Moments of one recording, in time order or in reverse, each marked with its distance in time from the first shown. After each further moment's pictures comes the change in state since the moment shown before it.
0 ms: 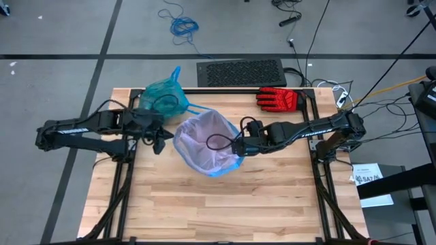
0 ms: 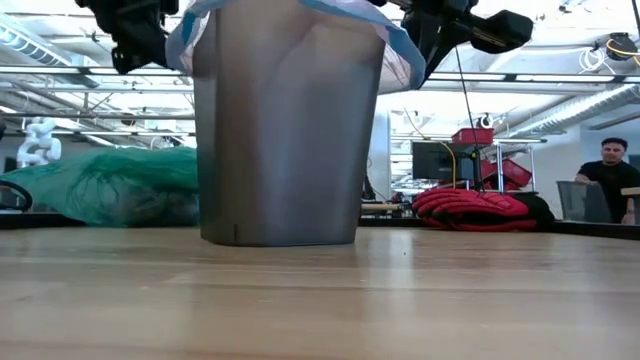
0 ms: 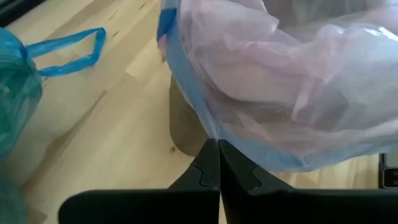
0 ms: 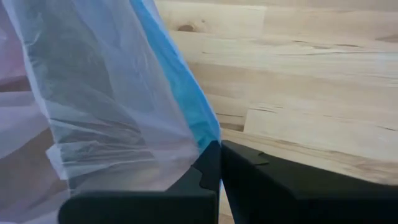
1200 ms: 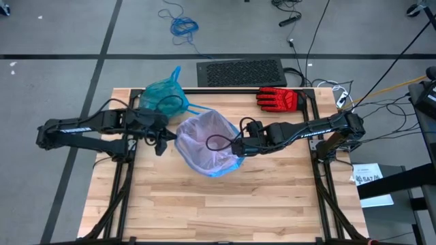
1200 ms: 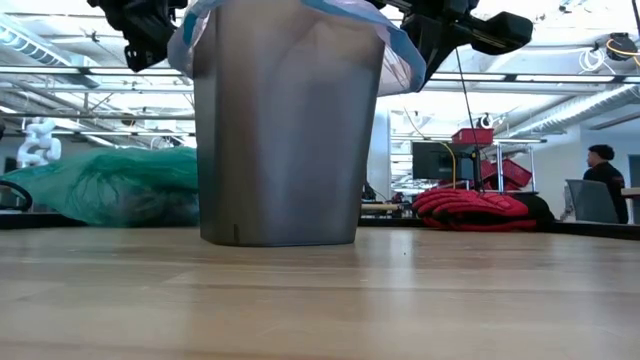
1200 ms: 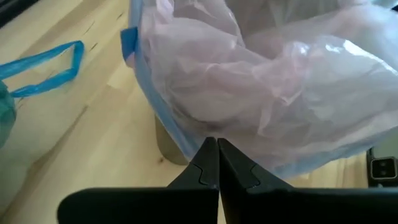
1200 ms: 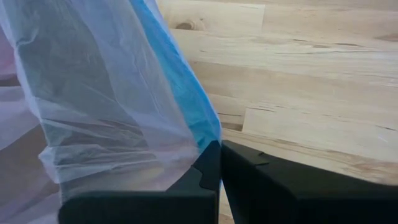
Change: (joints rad) left arm 0.000 0.045 0.007 0.065 0.048 0.063; right arm 0.000 0.009 0.000 -0.002 -0.002 -0.002
